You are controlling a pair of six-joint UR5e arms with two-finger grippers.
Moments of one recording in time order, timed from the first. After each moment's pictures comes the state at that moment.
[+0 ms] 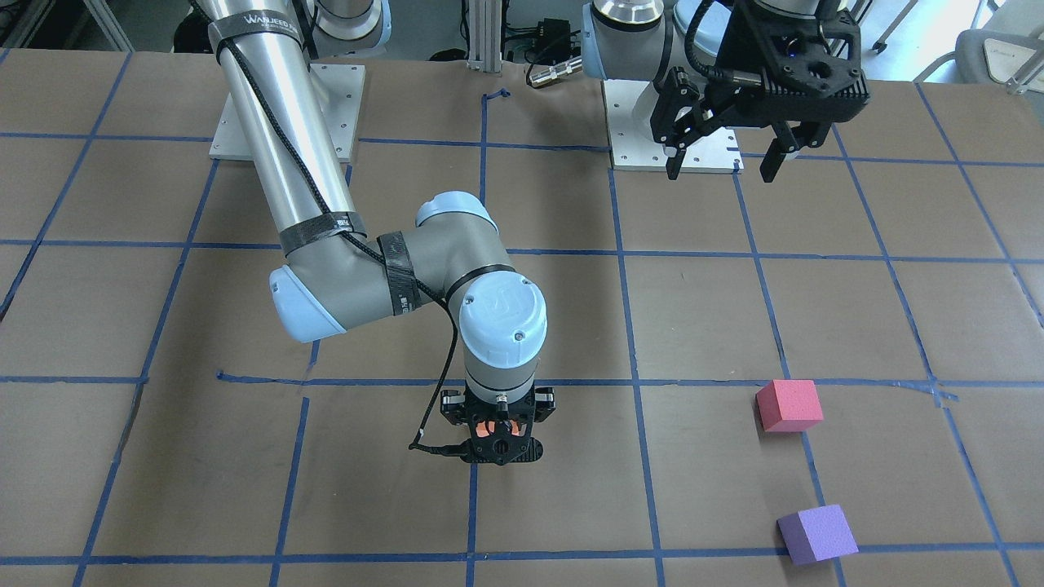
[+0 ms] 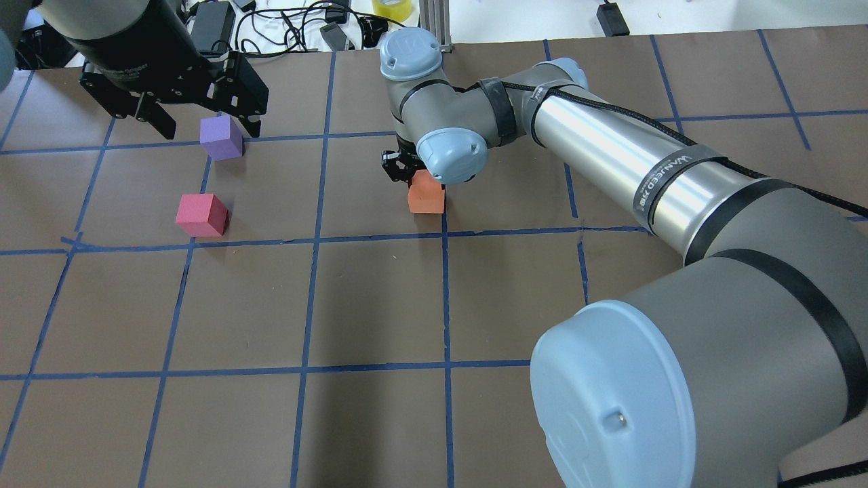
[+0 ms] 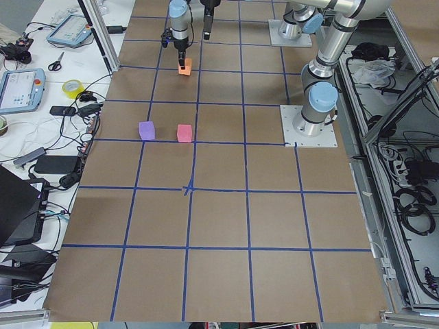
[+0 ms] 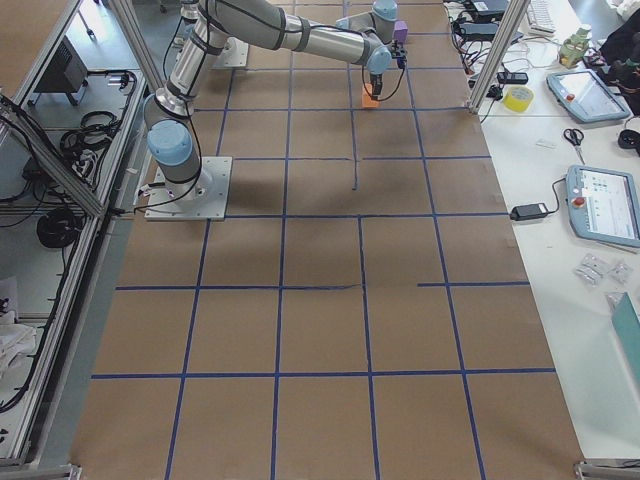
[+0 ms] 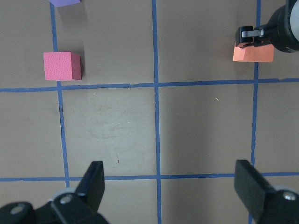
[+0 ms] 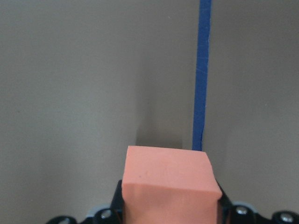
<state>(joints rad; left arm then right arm) -1.60 -1.53 -1.47 -1.60 1.60 -0.02 1.96 -0.86 1.31 -2.04 -1.58 0.36</state>
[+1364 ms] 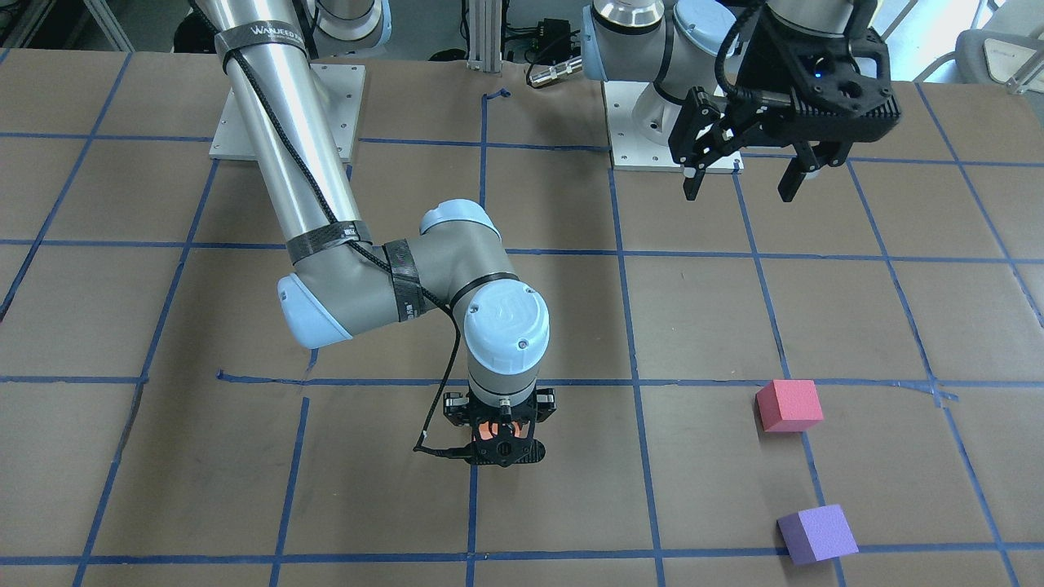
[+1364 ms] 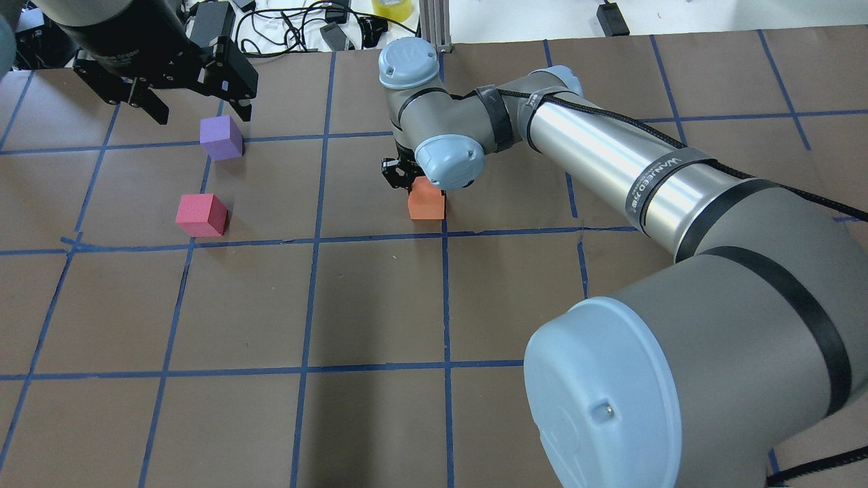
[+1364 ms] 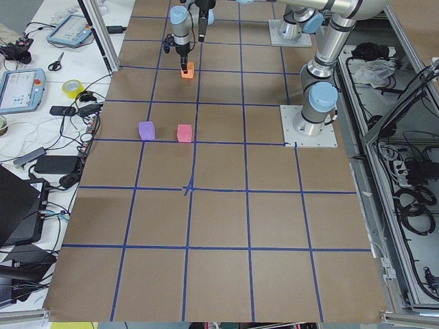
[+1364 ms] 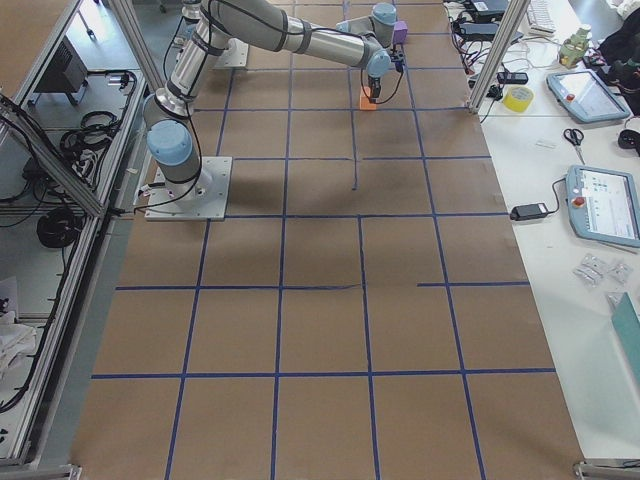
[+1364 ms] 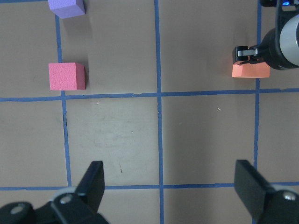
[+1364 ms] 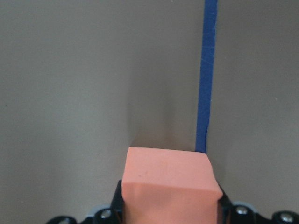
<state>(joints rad) -1.57 -1.56 -1.46 -1.55 1.59 0.00 1.96 -0.84 1.31 -2.05 -1.58 0.35</state>
